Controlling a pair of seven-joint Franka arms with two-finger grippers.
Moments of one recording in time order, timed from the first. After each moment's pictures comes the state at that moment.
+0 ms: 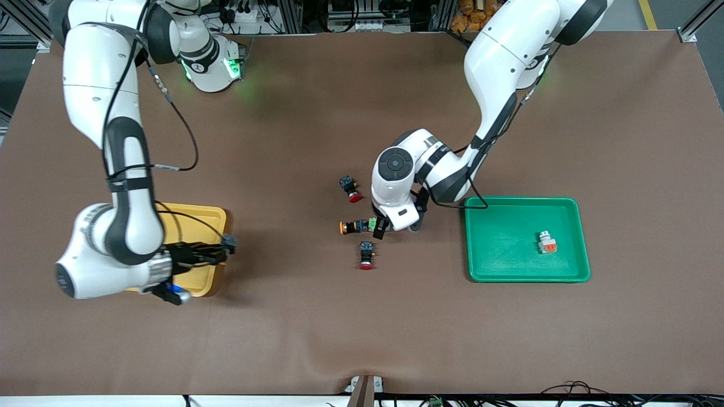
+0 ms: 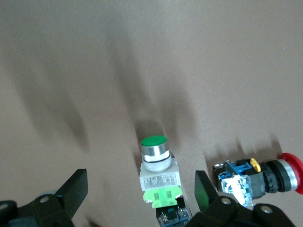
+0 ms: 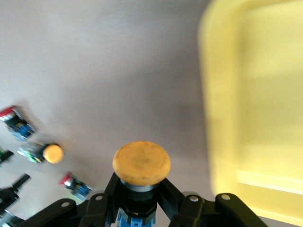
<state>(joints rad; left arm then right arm) -0.55 0.79 -0.23 -1.52 0.19 2.33 -2.13 0.24 0.85 -0.38 -1.24 0.74 1.55 -0.08</state>
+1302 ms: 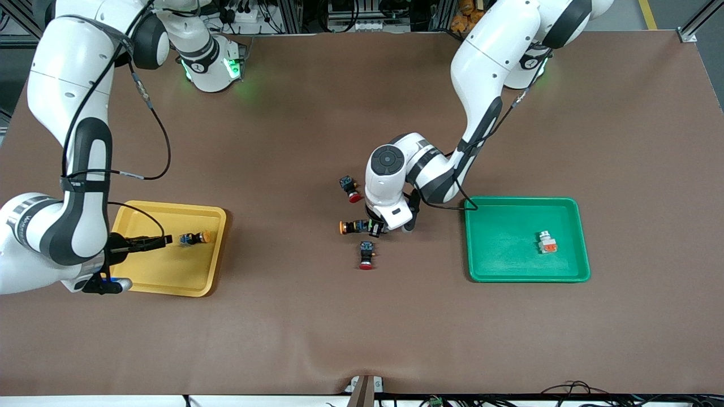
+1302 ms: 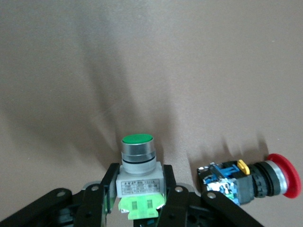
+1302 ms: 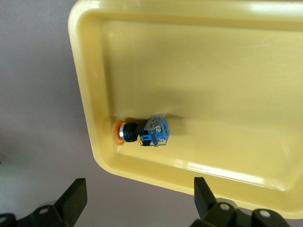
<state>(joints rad) -0.62 0.83 -0.14 -1.51 0.22 2.45 -2.18 0.24 0.84 -0.56 -1.22 0.59 1.47 -0.37</state>
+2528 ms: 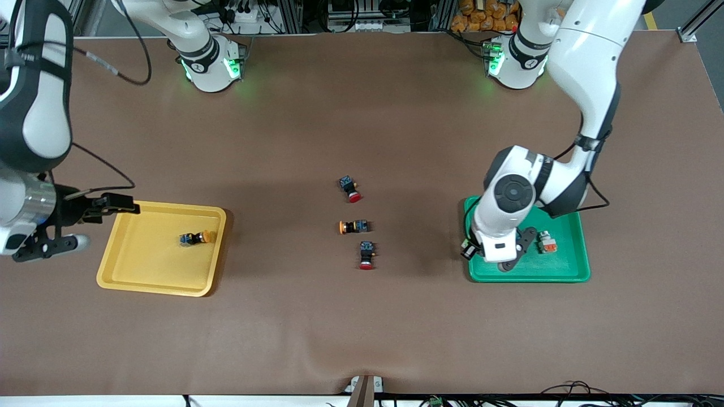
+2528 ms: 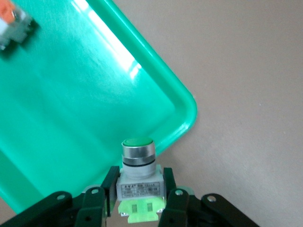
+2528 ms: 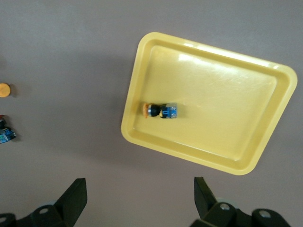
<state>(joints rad) -0.20 0.57 -0.18 -1.73 0.22 2.31 -1.33 0.26 0.33 -0.35 -1.48 0.24 1.60 -0.30</state>
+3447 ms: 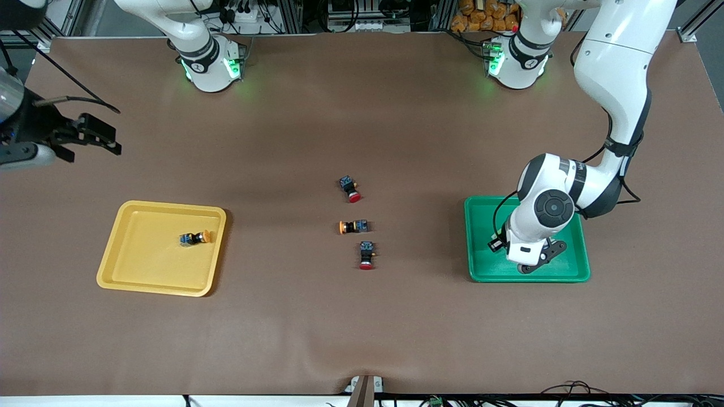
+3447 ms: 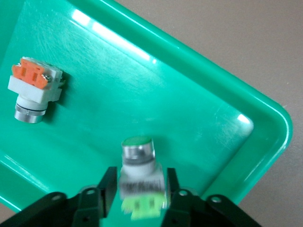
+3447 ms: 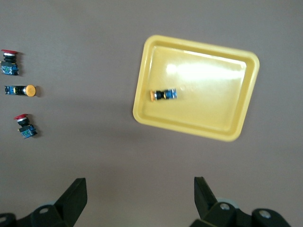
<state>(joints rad) -0.08 0.57 -0.20 -1.80 0.22 2.27 -0.95 0.05 -0.03 -0.03 -1.62 0.08 1.54 -0.06</state>
